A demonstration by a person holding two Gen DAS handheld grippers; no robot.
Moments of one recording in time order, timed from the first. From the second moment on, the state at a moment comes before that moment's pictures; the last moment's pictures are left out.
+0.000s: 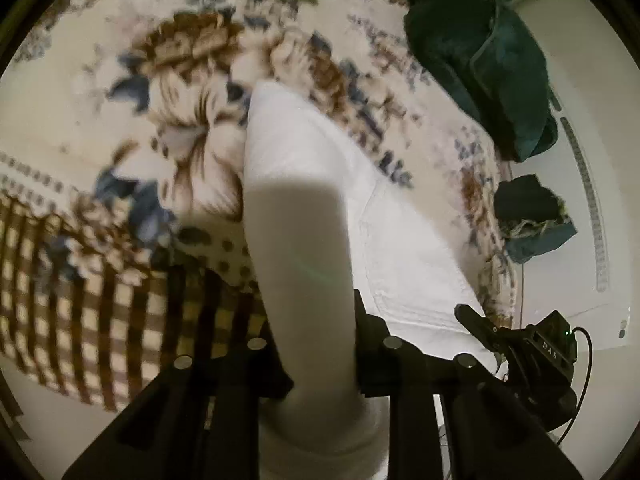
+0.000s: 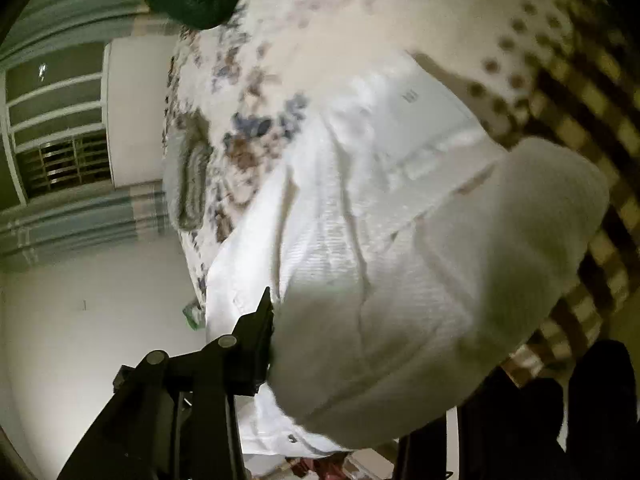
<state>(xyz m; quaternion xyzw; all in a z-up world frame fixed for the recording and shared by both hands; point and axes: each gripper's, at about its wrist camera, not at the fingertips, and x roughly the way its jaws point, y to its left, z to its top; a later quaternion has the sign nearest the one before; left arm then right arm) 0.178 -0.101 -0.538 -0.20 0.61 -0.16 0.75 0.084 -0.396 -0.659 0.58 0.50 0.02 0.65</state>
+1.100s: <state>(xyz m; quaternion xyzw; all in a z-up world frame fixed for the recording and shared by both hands) 0.716 0.128 -0.531 -0.19 0.50 -0.15 0.83 0.672 -0.167 -0.614 0.52 0.41 0.08 0.75</state>
